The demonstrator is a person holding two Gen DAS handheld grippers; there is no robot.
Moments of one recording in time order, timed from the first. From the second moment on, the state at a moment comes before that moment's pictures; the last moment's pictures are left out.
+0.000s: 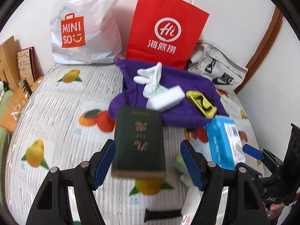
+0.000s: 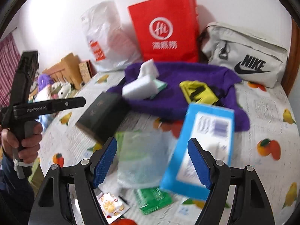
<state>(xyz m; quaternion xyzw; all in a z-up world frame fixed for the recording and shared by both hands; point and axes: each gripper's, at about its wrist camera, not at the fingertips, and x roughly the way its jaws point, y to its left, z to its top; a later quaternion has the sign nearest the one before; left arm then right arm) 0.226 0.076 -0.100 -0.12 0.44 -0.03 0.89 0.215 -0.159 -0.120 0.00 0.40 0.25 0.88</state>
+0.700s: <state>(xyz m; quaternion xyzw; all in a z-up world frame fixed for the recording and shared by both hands) 0.173 0.082 -0.137 -0.10 0.46 -0.04 0.88 0.173 -0.103 -0.186 -0.14 0.41 0.23 0.87</state>
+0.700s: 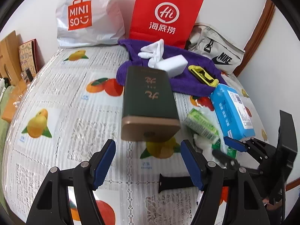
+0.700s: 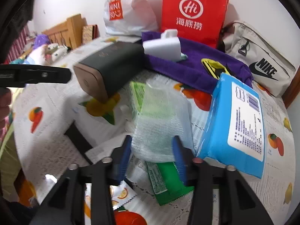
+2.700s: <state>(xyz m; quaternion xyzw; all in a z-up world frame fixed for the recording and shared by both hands) 0.130 0.042 -0.181 -0.06 0.51 -0.06 0.86 0.100 -0.155 -0.215 -0.10 0.39 0.22 0.89</state>
